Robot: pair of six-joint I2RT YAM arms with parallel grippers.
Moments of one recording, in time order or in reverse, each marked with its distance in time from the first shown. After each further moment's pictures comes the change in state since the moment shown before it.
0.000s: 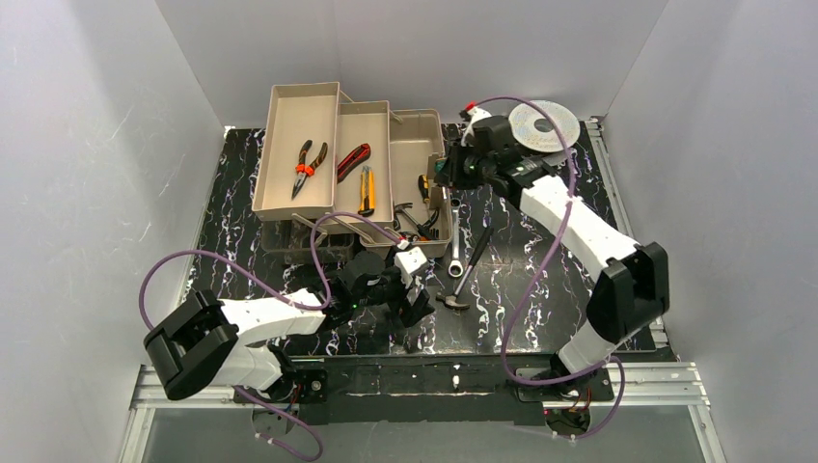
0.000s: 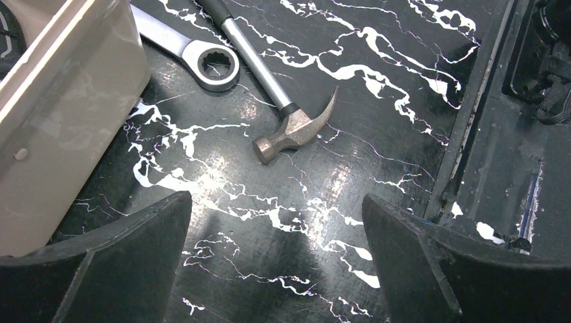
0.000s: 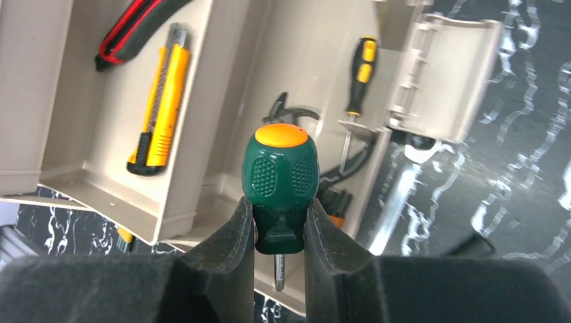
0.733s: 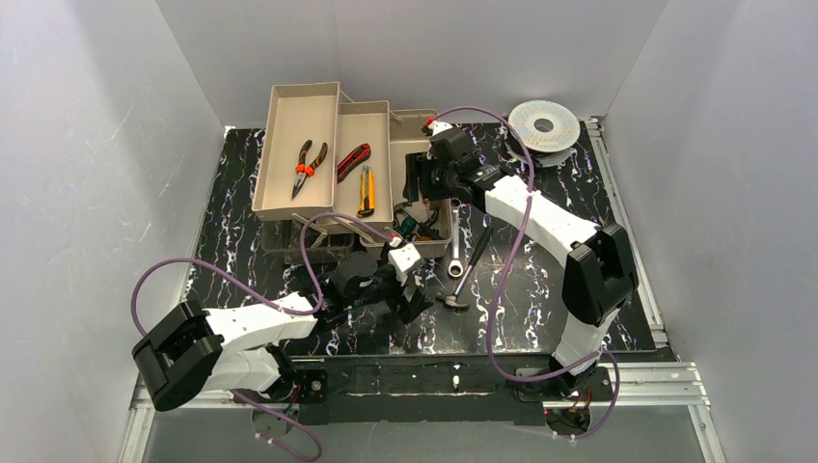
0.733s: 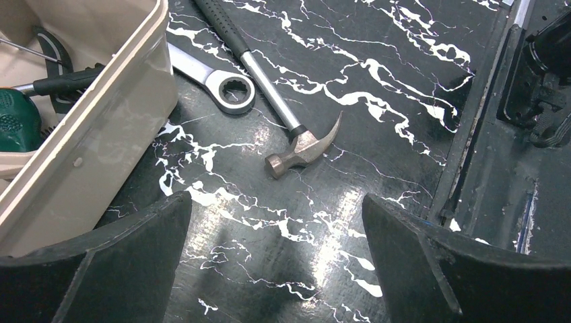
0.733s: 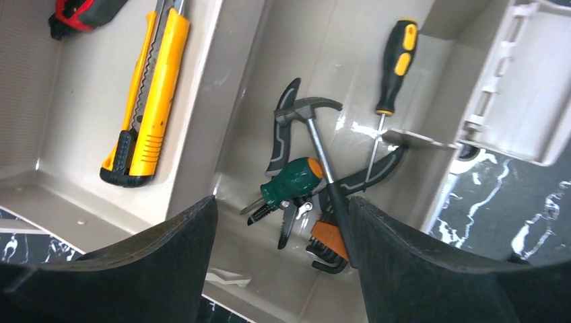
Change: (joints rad) left arm 0.000 -0.083 -0.018 0.014 -0.042 0.000; right arm 0.167 0.193 0.097 0.002 0.091 -0.028
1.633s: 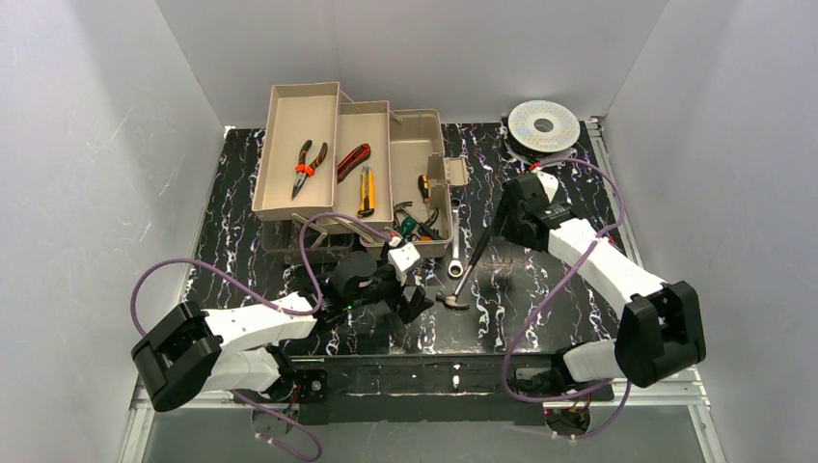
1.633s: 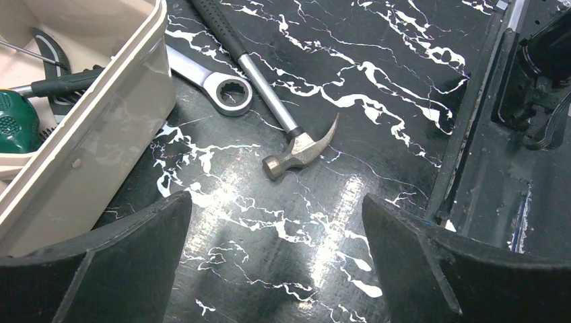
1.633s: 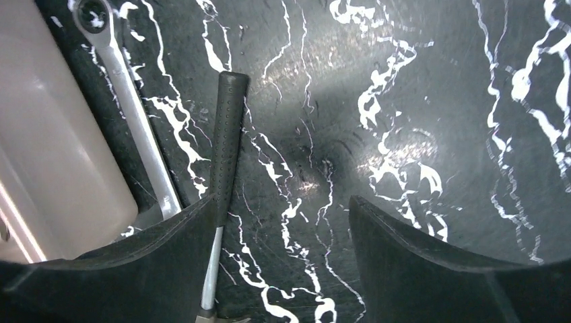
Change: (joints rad) left arm 0.000 -0.007 0.000 0.001 0.005 -0.007; right arm -0.246 -0.433 -0.537 -0.191 0.348 0.237
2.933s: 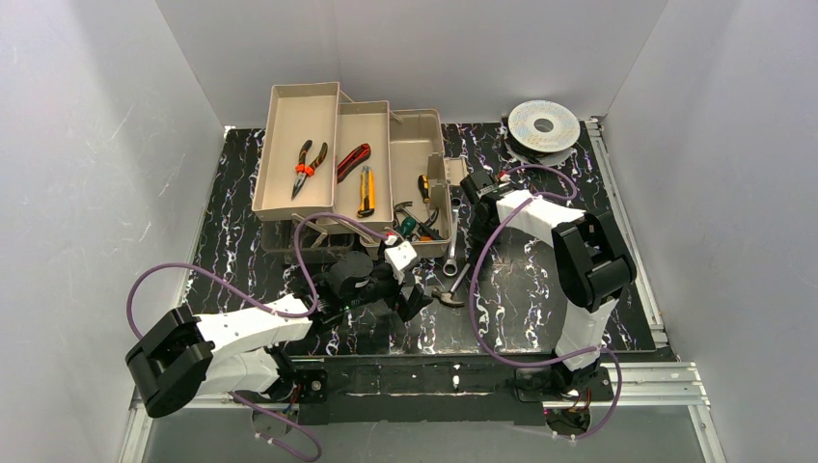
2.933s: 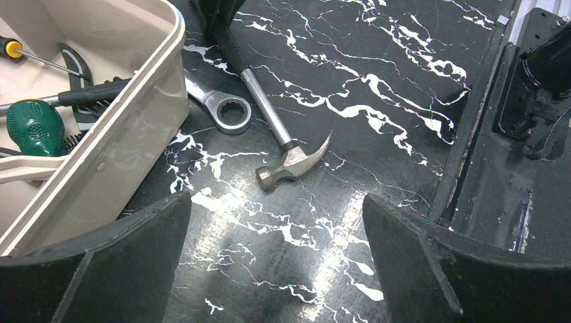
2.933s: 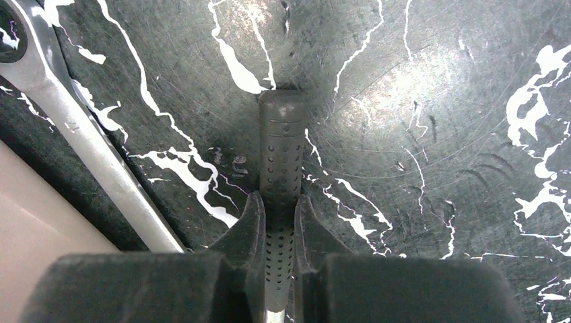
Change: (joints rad) left arm 0.000 -0.045 -0.002 -0.011 -0.025 0.004; right arm 0.072 0.502 0.230 -0.035 -0.008 0.317
